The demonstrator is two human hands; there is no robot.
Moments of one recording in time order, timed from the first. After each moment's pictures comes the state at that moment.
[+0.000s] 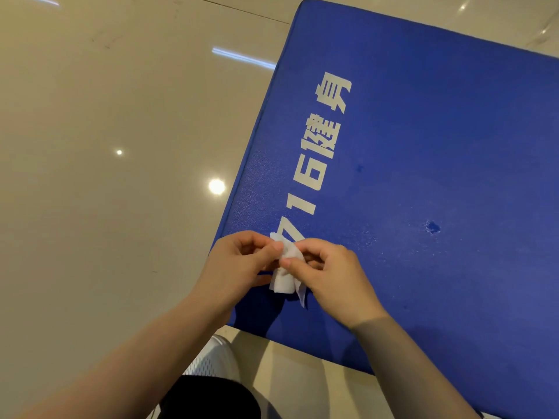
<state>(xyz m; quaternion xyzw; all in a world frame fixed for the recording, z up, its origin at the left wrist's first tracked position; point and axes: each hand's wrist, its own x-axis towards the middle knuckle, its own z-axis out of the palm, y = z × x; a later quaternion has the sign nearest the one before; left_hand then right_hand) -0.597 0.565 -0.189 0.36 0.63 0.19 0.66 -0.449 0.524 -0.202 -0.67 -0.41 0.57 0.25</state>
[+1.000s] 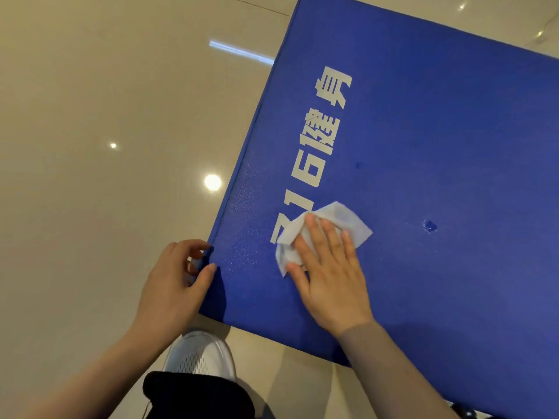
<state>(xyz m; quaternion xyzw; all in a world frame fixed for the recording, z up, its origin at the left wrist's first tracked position) -0.671 0.541 -0.222 0.60 0.70 0.12 0.37 -0.440 0.498 -0.275 -0.68 -0.72 0.13 0.01</state>
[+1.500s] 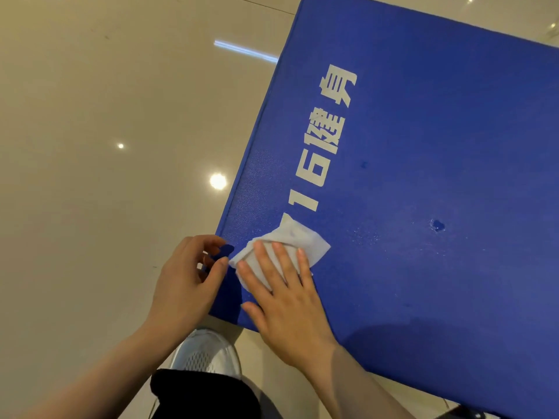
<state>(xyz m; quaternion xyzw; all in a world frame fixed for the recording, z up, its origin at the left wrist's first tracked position) -0.660 0.544 -0.218 0.61 0.67 0.18 0.39 -0.502 0.480 -0.269 -0.58 -0.80 0.13 -0.01</state>
